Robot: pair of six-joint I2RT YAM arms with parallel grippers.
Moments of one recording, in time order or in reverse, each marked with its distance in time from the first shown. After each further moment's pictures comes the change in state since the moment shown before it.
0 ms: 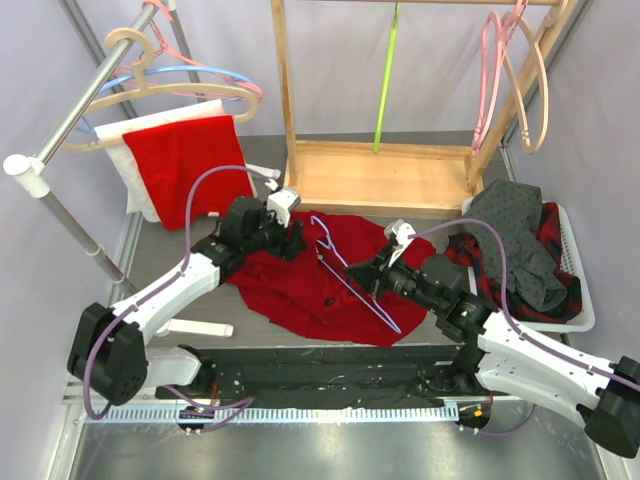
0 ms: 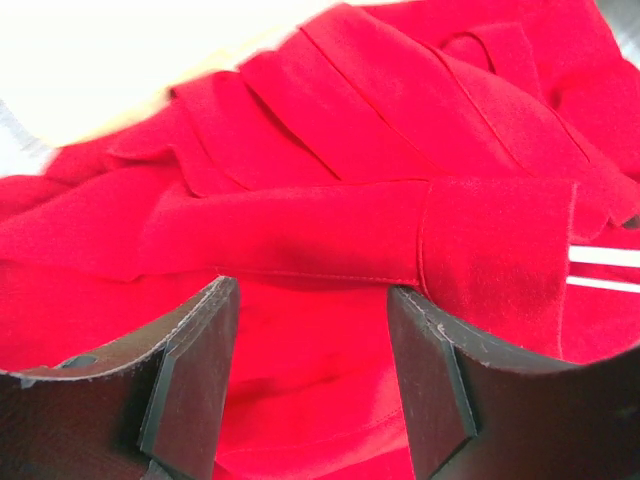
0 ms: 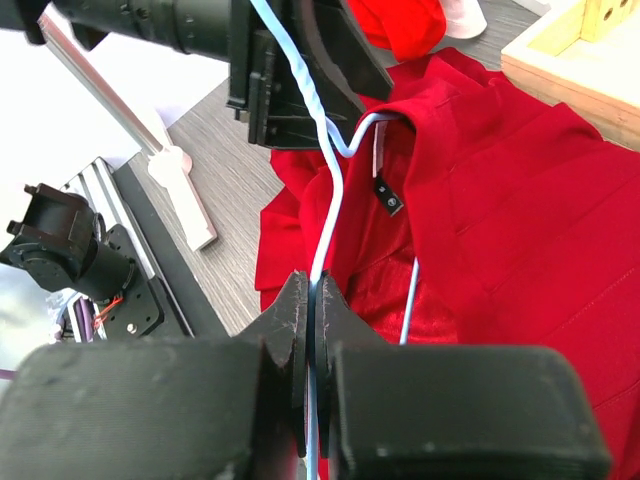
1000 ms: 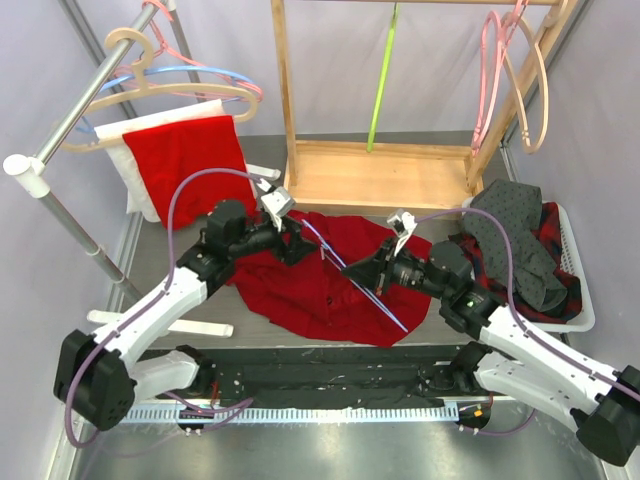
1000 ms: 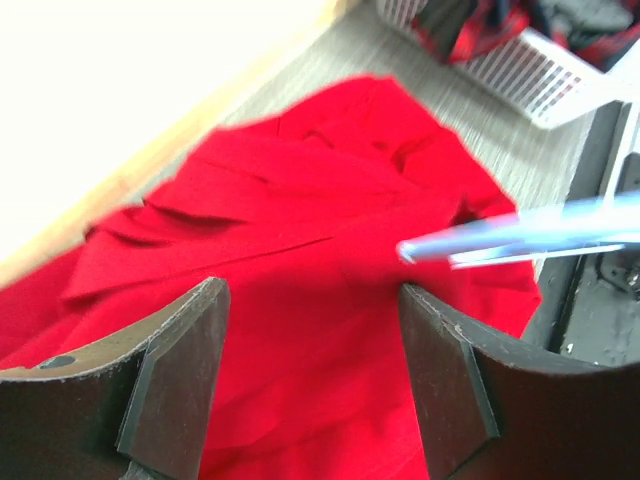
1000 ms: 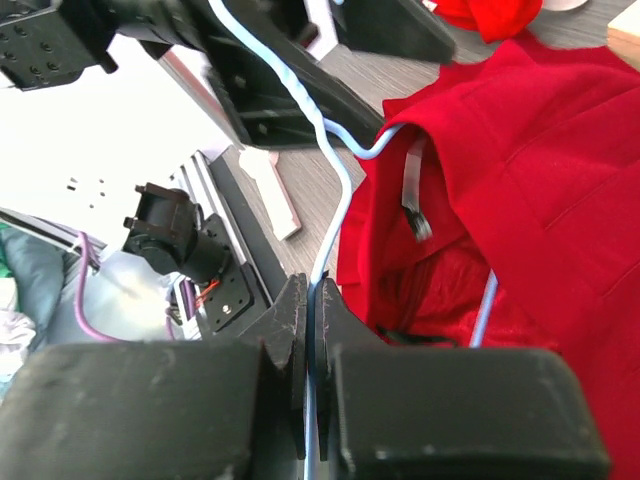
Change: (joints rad) left arm 0.001 -0.135 -0.064 0.171 0.257 -0.024; right arm -0.098 0.022 0.089 -0.066 -0.255 0.144
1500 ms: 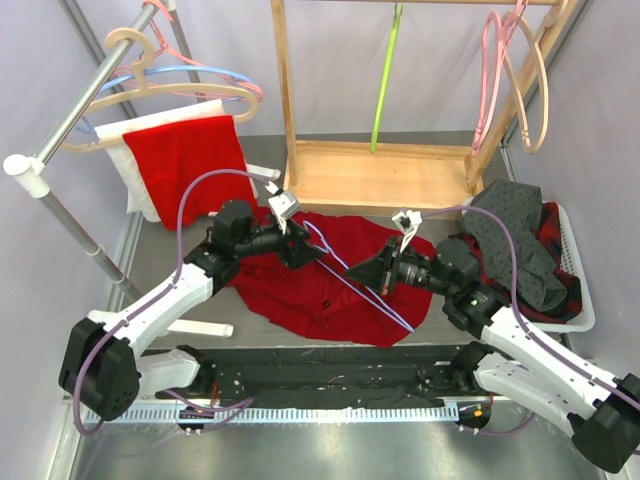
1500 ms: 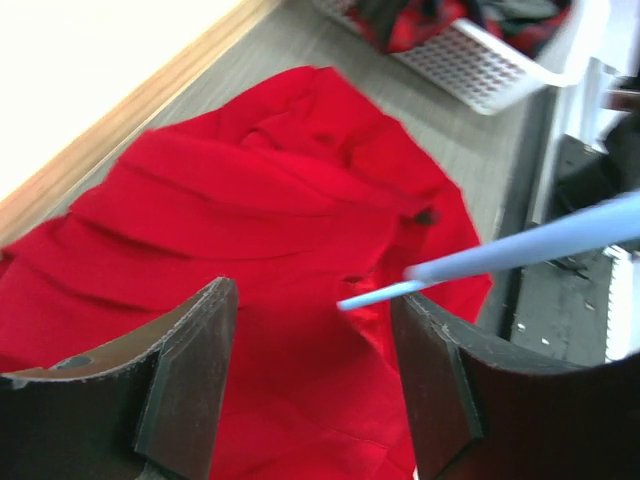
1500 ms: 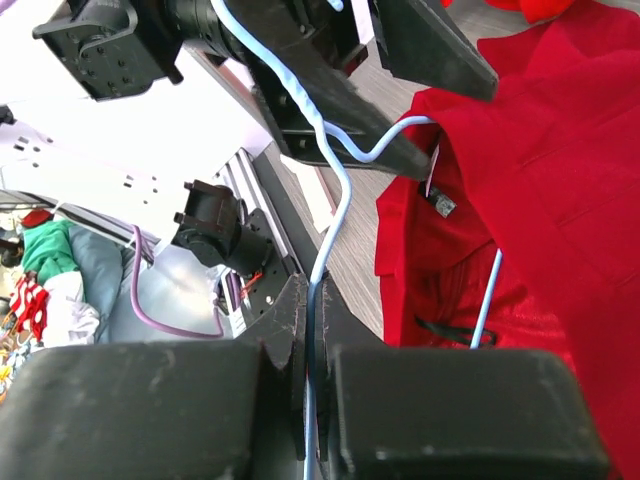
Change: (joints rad) left arm 0.000 0.037 -0.008 0.043 0.134 -0.032; right arm -0.079 -0.026 0.000 -0.010 -0.142 0.103
